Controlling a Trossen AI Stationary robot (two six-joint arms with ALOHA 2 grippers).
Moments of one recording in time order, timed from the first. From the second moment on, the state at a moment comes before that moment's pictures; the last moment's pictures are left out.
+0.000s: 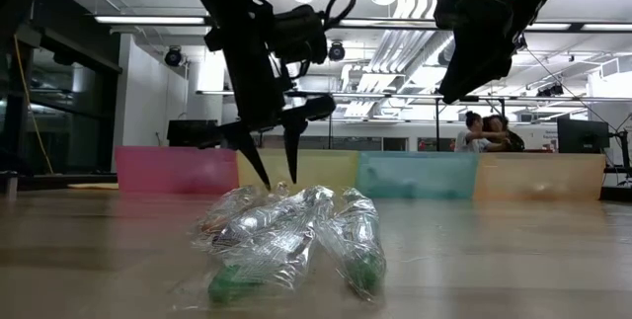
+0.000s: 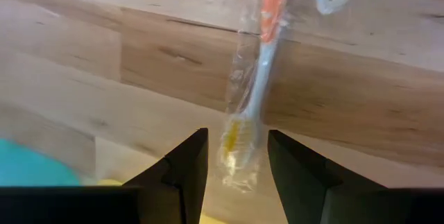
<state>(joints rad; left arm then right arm) 0.15 1.86 1.22 -0.52 0.04 1.54 -0.05 1.14 0.79 -0.55 0.20 0.42</state>
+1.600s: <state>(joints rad) 0.20 1.78 1.52 -0.87 -0.18 1.61 -0.05 1.14 0.78 -0.57 0.20 0.41</state>
